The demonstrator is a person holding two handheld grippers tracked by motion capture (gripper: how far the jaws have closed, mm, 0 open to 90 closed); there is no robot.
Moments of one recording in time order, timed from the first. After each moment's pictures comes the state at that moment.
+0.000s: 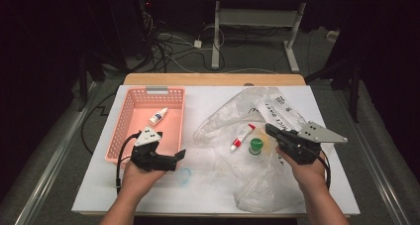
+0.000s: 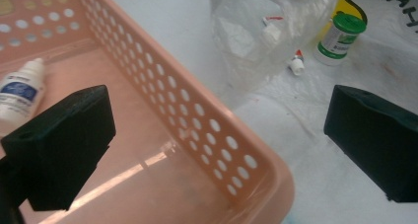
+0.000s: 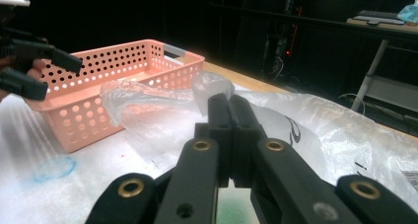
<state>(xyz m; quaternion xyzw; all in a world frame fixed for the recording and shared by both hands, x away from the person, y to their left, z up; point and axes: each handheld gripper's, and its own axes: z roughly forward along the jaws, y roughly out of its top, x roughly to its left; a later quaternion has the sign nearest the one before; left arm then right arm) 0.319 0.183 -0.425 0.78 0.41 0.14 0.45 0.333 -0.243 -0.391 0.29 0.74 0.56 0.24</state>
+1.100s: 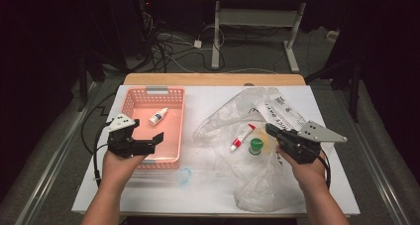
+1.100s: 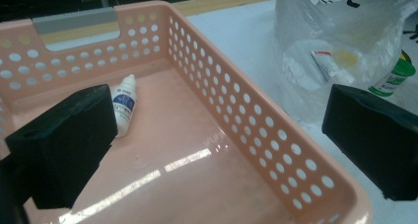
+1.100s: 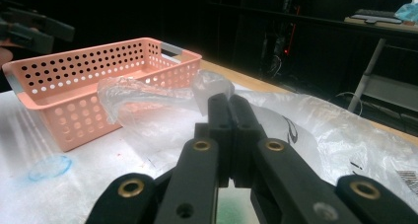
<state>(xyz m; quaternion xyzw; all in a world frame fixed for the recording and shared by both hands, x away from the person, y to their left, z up) 0.338 0.229 -0.402 0.74 0.46 0.17 0.46 0.335 -0.244 -0.392 0.30 0.74 0.55 0.24</state>
